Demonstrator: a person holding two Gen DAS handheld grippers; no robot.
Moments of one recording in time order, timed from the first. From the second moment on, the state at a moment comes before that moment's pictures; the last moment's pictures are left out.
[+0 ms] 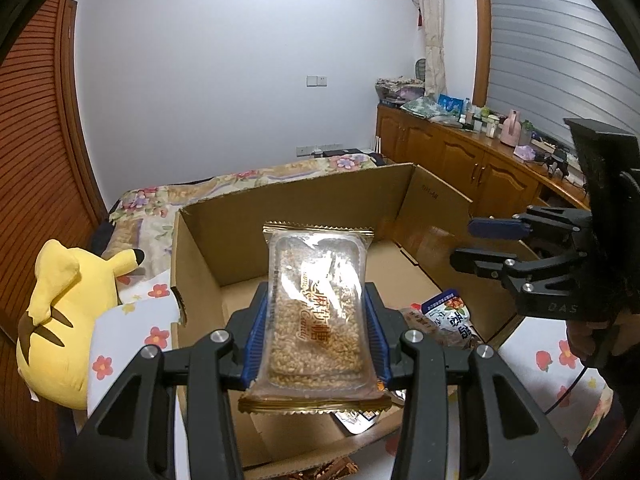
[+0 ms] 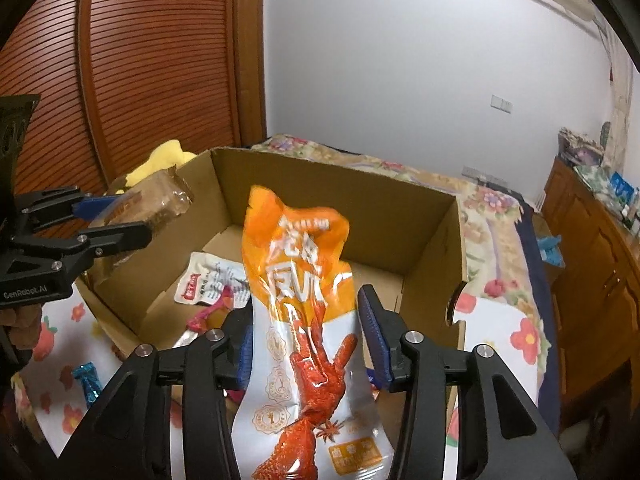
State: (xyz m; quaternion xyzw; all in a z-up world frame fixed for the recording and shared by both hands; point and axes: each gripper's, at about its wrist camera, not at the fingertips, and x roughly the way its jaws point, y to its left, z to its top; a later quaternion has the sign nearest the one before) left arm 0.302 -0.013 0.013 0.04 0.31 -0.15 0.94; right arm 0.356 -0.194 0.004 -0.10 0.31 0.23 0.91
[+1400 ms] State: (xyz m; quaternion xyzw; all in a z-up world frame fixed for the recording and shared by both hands) left arm 0.166 0.037 -0.054 0.04 0.35 -0.13 0.93; right arm 0.202 -0.151 -0.004 -0.05 0.28 0.27 0.92
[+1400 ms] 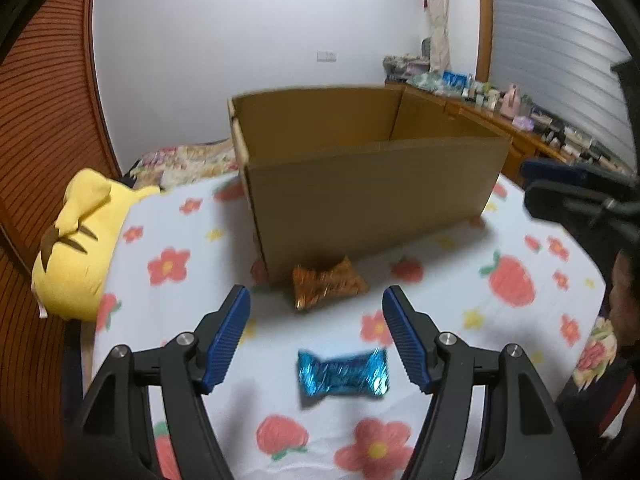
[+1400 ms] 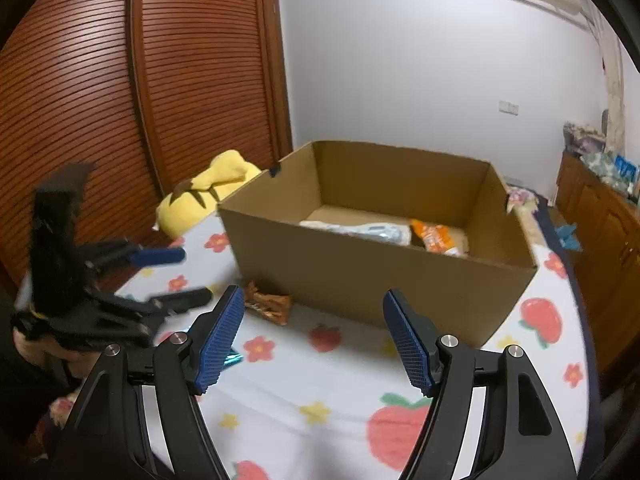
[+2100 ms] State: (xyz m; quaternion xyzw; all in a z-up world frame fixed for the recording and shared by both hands) left arm 0.168 0.031 -0.108 0.03 0.41 -0.15 0.90; right arm 0.205 -0.116 -0.037 -0.08 0.30 0.28 0.91
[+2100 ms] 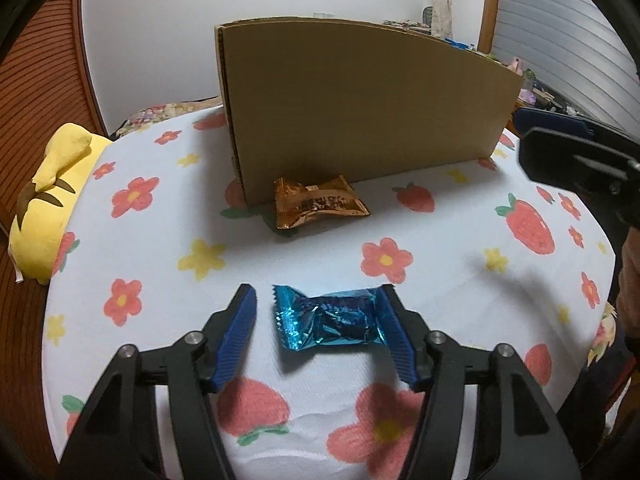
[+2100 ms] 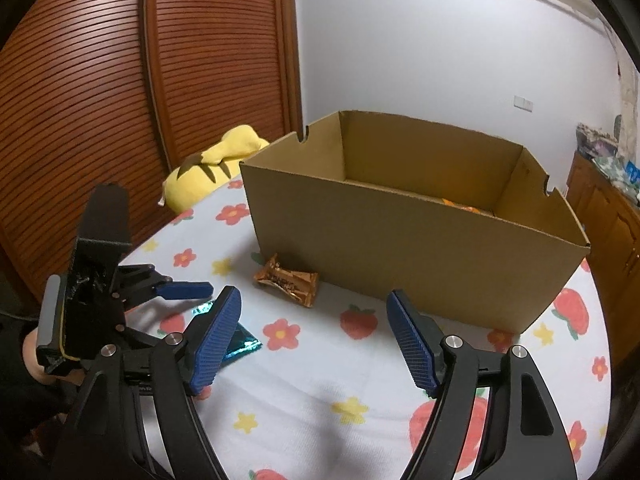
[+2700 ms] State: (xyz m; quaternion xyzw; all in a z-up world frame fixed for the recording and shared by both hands) left arm 0.154 0.046 -0.096 0.01 0.38 -0.16 0.91; right arm 0.242 -0.083 -0.068 -0.12 0.34 0.29 0.89
